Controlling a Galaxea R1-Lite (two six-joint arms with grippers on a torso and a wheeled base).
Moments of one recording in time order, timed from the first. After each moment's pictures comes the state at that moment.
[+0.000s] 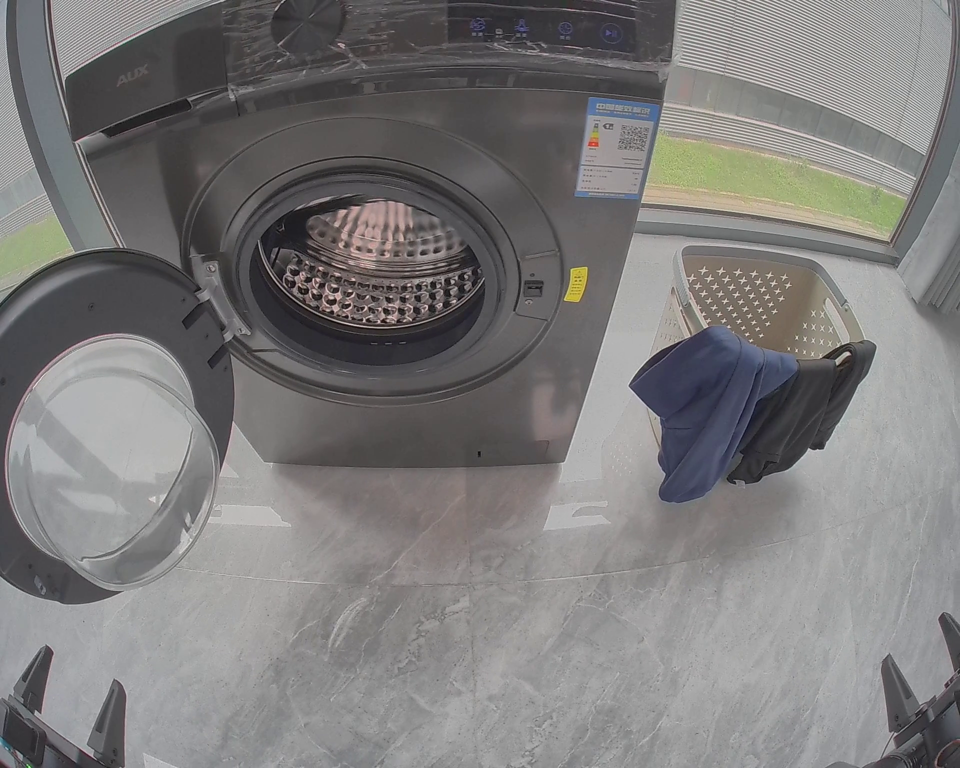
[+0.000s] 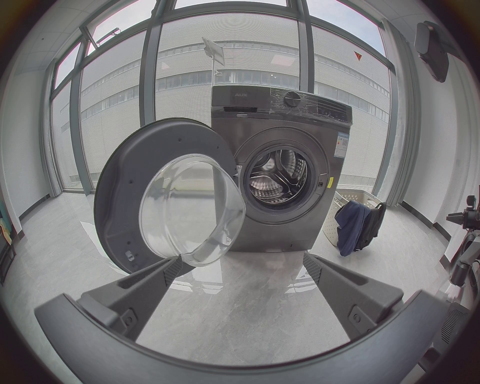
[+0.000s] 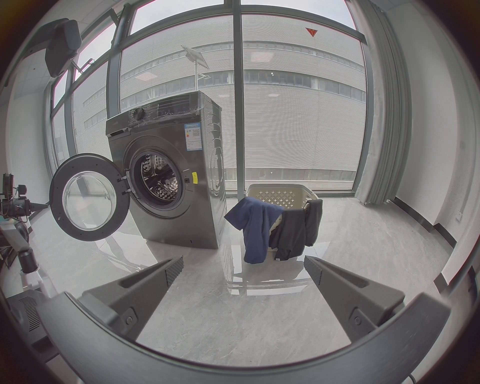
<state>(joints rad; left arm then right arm) 0.00 0.02 -0.02 0.00 0.01 -0.04 0.00 0.01 -0.02 0.00 0.05 -0.02</state>
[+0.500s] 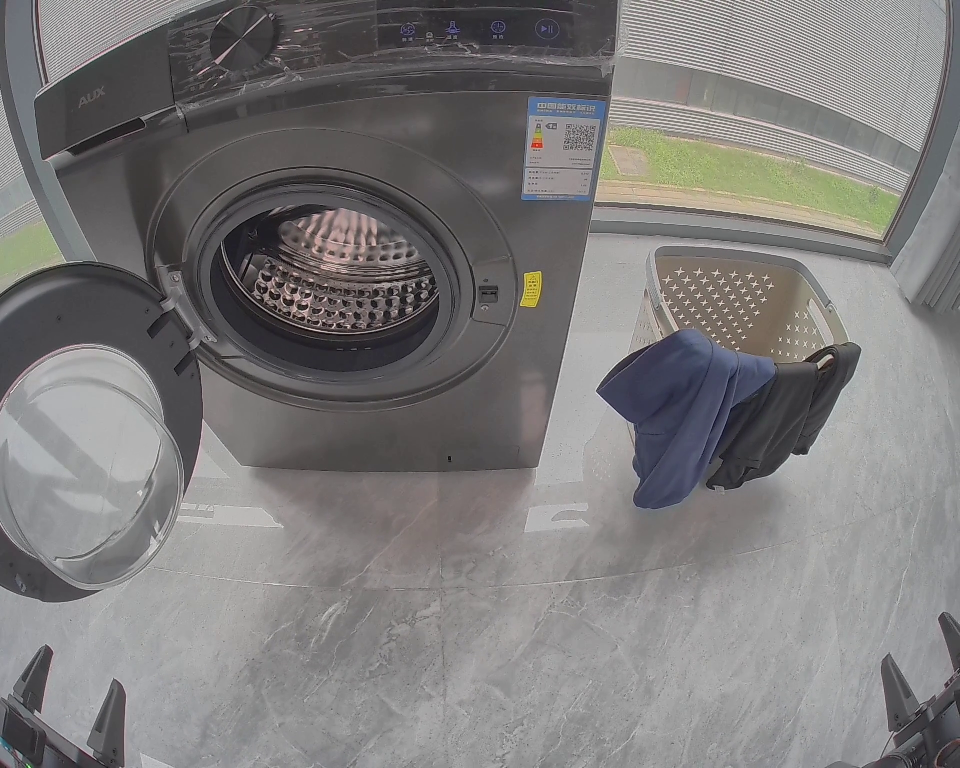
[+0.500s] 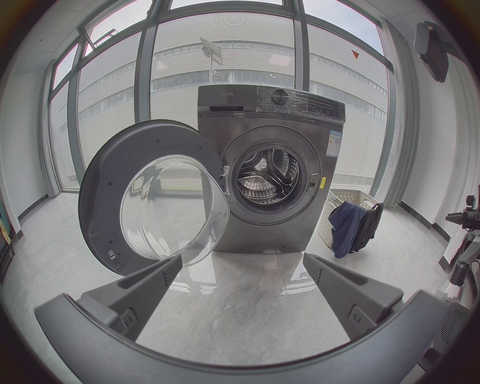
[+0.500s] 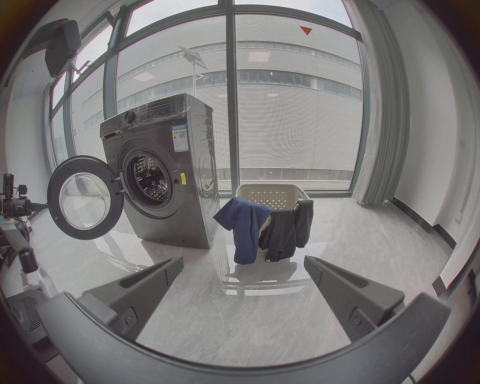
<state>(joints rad) 0.00 0.02 -0.02 0.00 0.01 -0.04 0.00 0.01 -0.02 0.00 0.05 -0.02</state>
